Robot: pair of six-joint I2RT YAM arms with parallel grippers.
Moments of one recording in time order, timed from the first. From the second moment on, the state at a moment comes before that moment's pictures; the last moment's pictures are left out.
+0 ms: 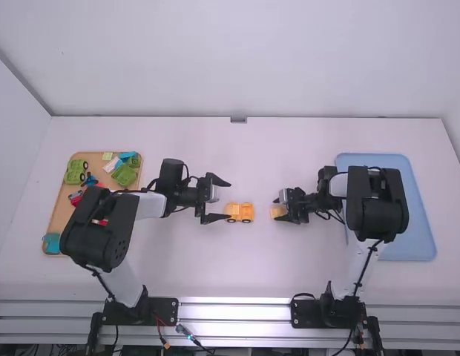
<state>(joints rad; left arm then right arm) -0.18 1.79 0.71 0.28 1.14 0.94 -0.05 2.09 0.97 -0.53 -1.01 -1.79</state>
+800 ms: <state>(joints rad) -0.19 1.79 0.71 0.27 1.14 0.94 -0.04 2.09 0.94 -0.56 -0.99 -1.75</state>
